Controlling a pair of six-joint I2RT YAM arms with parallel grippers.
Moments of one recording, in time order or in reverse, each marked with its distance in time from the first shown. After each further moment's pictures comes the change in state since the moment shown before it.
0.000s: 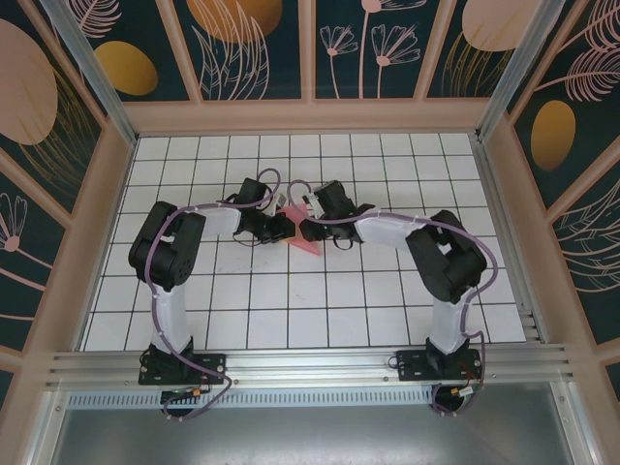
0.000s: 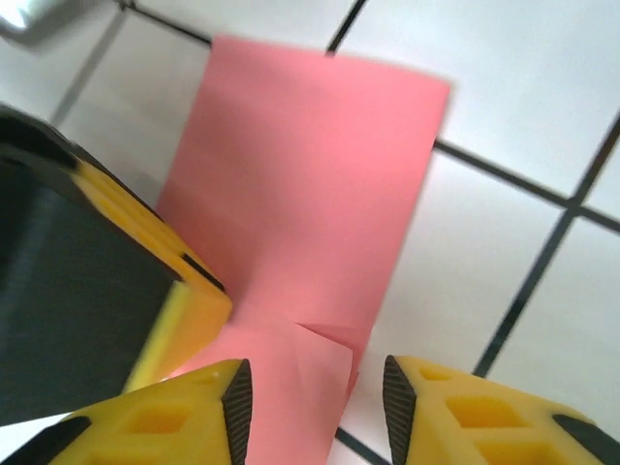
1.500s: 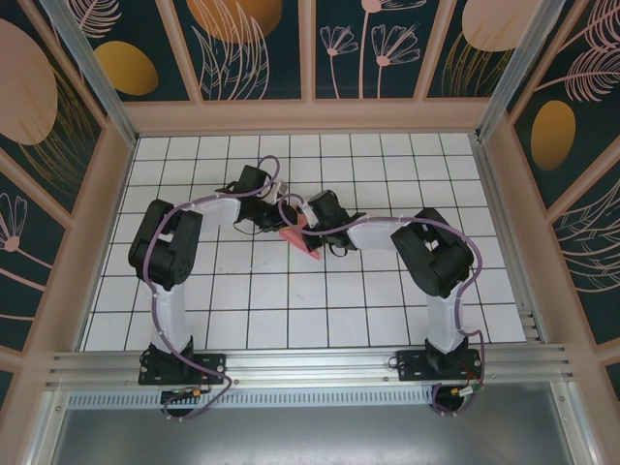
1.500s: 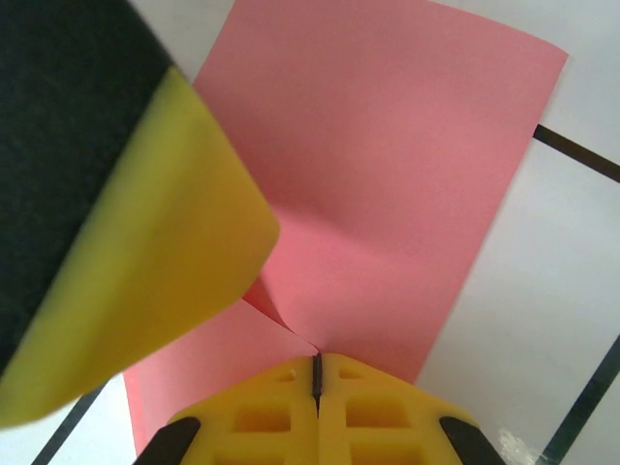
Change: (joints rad) left arm 0.011 0.001 0.121 -0.079 0.029 0.003; right arm 0.034 0.110 -0.032 0.124 0.026 -0.074
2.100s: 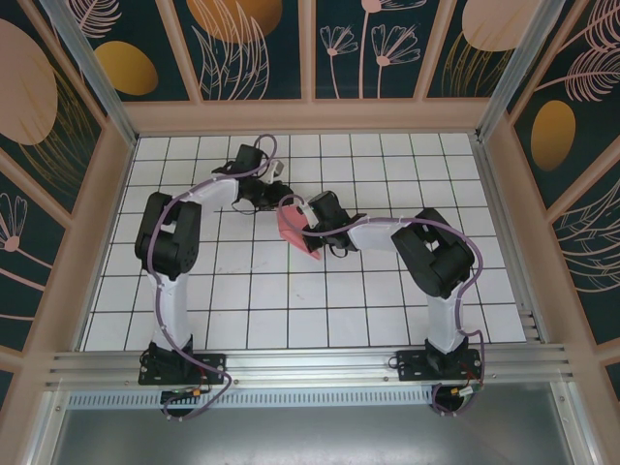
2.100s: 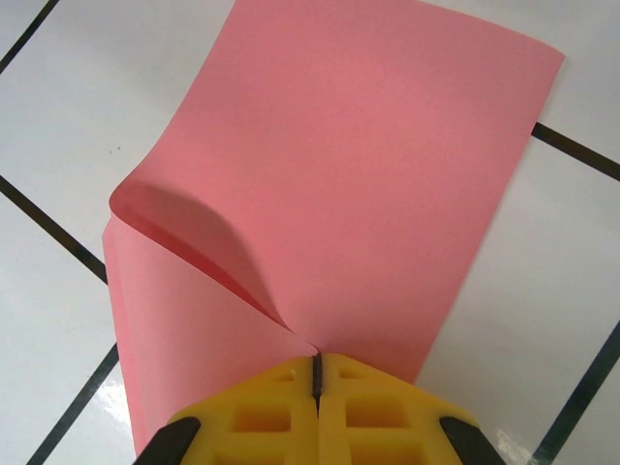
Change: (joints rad) left arm 0.055 0.068 0.208 -0.147 -0.077 0.128; right arm 0.000 -0.006 -0.013 0.013 0.003 0.000
